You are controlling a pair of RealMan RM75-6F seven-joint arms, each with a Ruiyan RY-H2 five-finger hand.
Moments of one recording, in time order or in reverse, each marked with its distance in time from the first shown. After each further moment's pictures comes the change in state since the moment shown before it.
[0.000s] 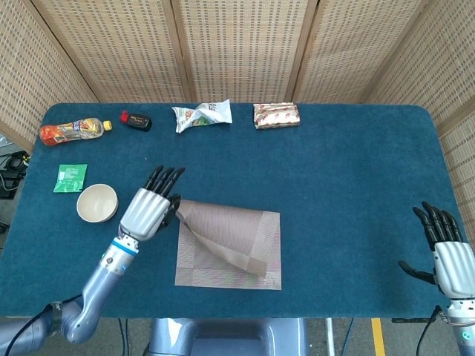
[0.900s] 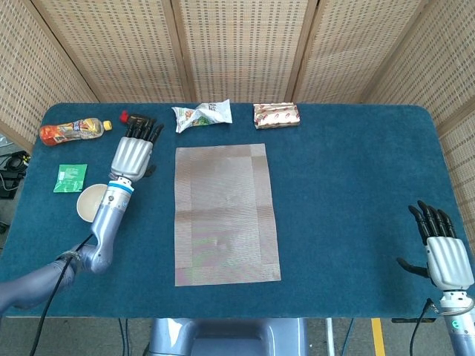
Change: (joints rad) left arm -0.252 -0.110 -0.091 0.549 -0.286 -0.165 -0.099; right arm 0.029 -0.051 0.012 0.043 0.064 -0.089 -0.080
